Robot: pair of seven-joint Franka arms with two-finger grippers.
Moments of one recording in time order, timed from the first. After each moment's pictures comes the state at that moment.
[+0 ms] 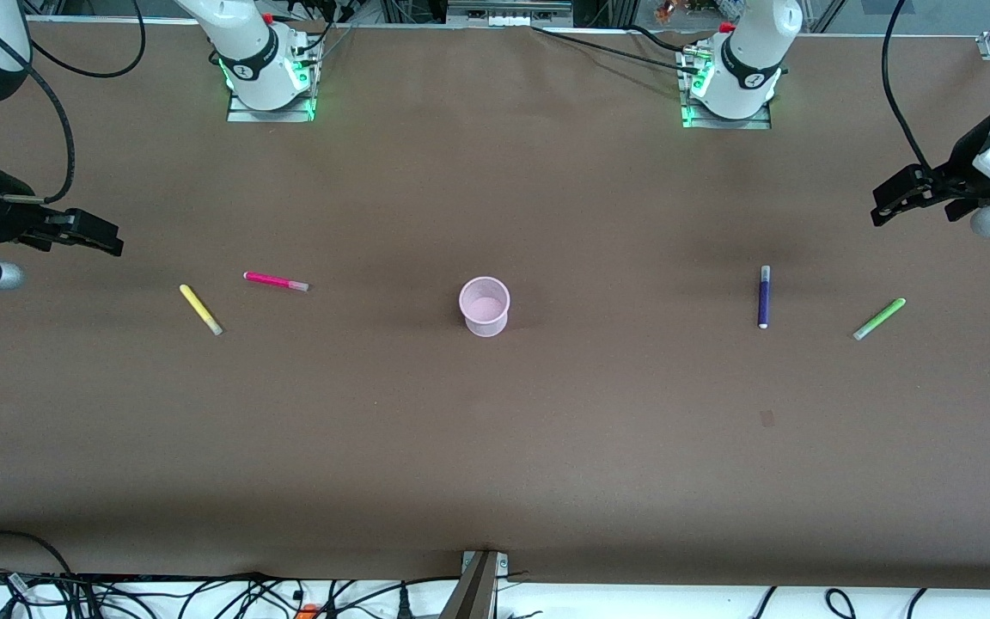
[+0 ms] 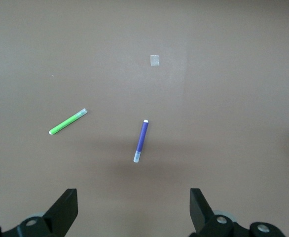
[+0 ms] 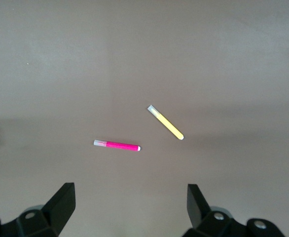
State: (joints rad) left arm 0.05 -0.05 -0.05 -1.71 0.01 1.64 -0.09; right arm -0.02 0.15 0.03 -1.53 -0.01 1.59 0.07
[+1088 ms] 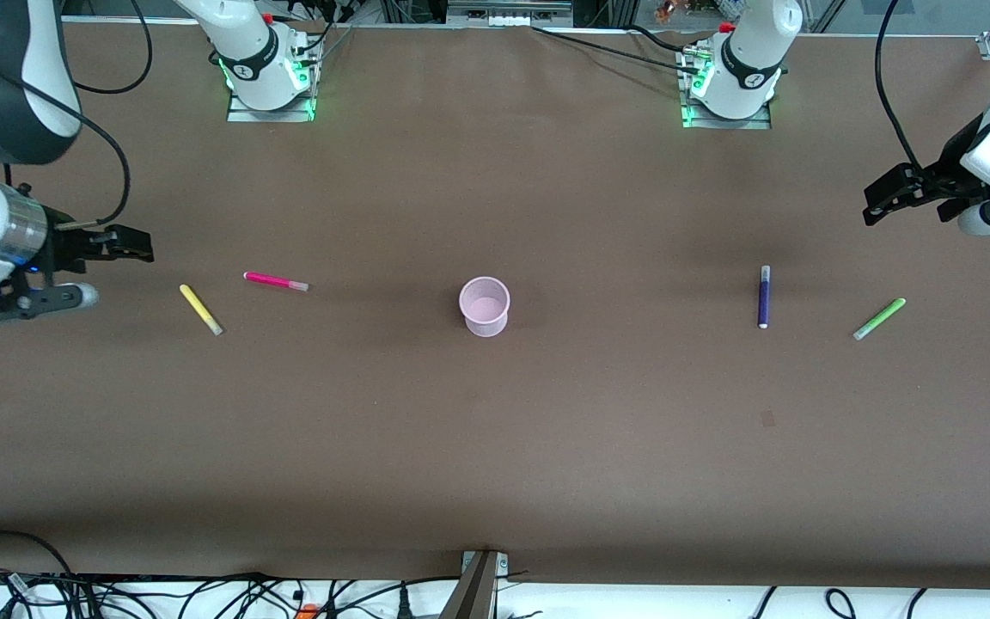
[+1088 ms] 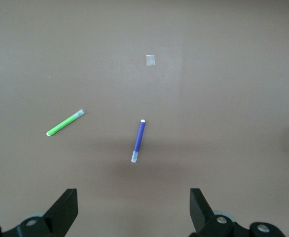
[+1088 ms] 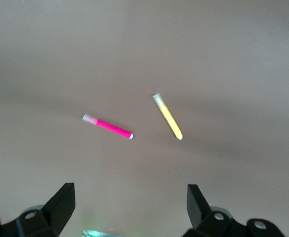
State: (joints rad) left arm 0.04 -0.05 -0.06 -1.71 0.01 1.64 -0.09; right arm 0.00 0.26 0.04 -1.53 -0.03 1.57 -0.26
